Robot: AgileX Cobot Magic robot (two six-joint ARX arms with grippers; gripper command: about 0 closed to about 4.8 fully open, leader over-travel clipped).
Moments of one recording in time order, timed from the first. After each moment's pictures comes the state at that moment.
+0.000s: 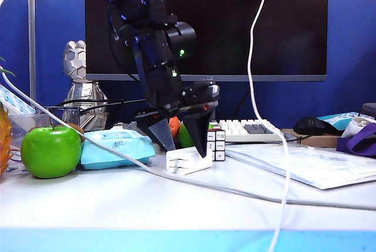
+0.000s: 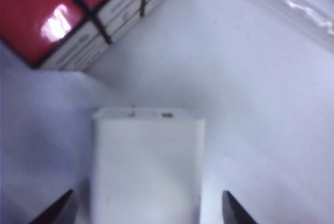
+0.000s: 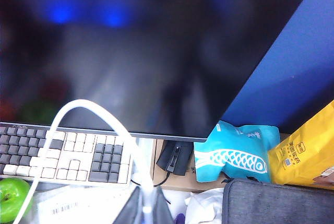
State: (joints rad) left arm -0.61 2.18 1.78 -0.79 0.15 0.07; right arm 0.19 2.01 2.88 -1.31 0.21 -0.06
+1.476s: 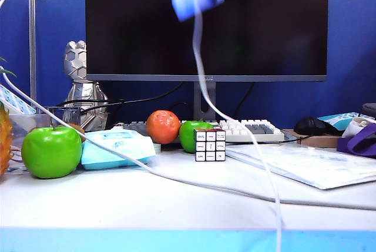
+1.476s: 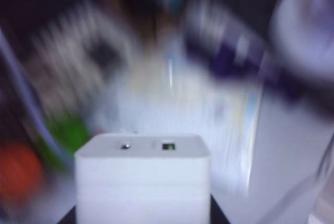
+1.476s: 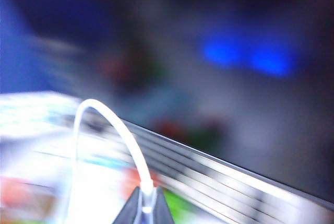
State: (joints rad) left arm -0.67 1.64 1.78 -0.69 0.20 0.09; right arm 0.19 2.01 2.88 -1.20 -0.40 0.02
